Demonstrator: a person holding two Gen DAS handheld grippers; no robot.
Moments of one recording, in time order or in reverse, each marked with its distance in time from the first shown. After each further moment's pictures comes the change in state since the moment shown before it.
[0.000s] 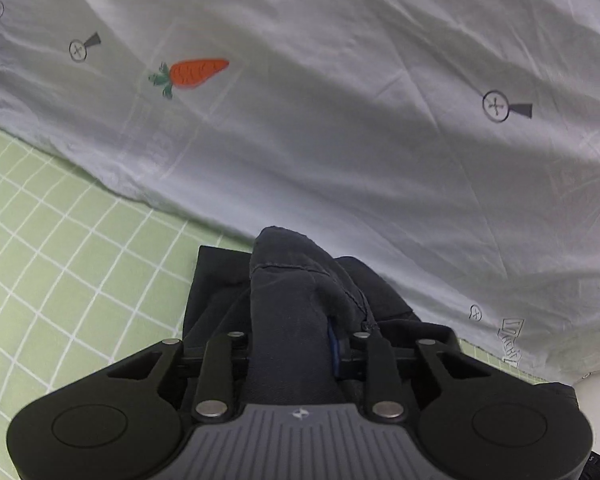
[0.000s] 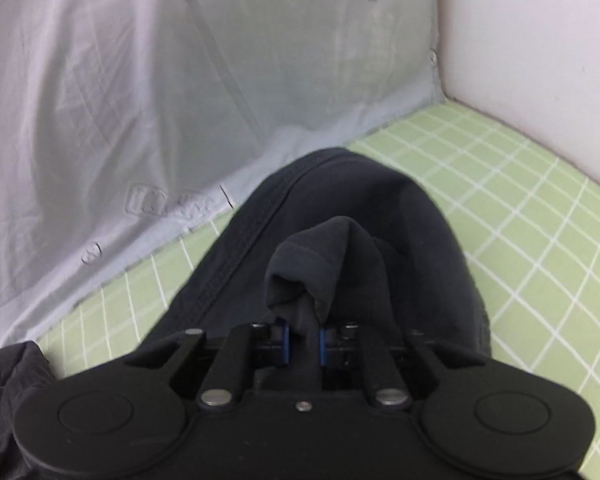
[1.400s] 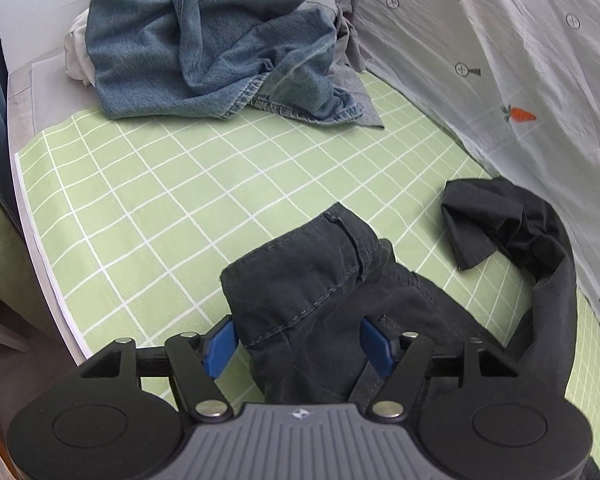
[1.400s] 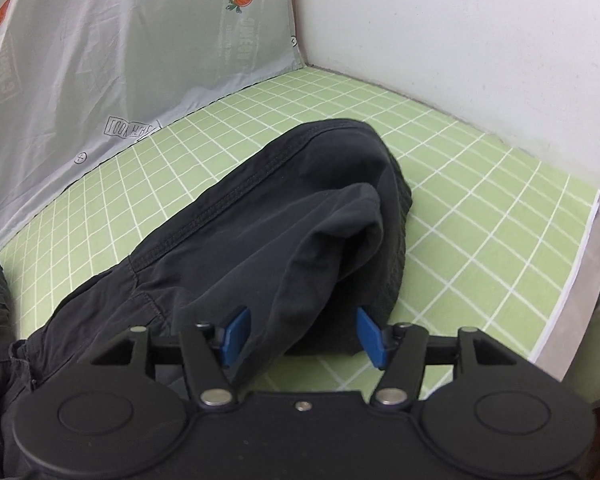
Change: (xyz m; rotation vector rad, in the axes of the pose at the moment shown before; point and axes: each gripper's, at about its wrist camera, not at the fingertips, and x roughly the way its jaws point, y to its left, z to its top) left arm -0.261 0.200 -0.208 -0.339 0.004 0.427; right arm -0.211 -0.098 -0.176 0.058 0.084 -0.104
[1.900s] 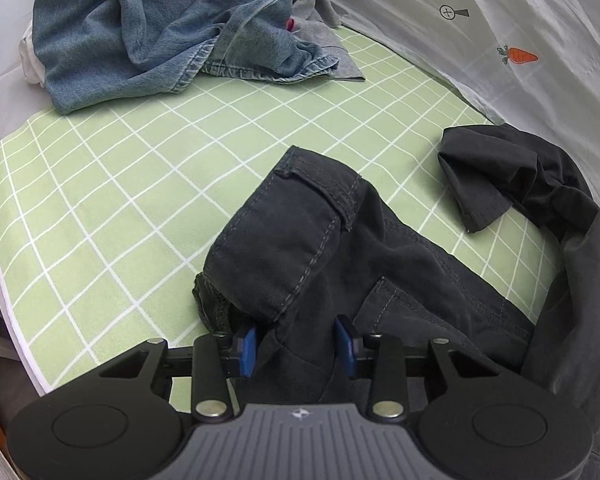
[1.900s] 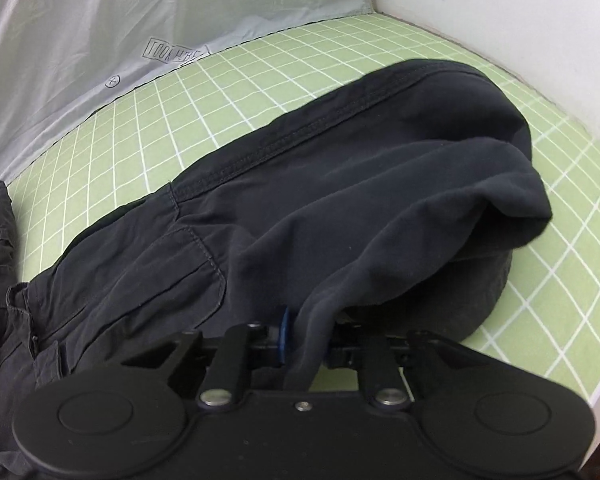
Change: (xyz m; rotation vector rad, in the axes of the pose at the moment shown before) left arm 0.056 -0.045 -0.002 0.089 0.065 0.042; right arm 0.056 0.053 0.007 -0.194 0.116 0.011
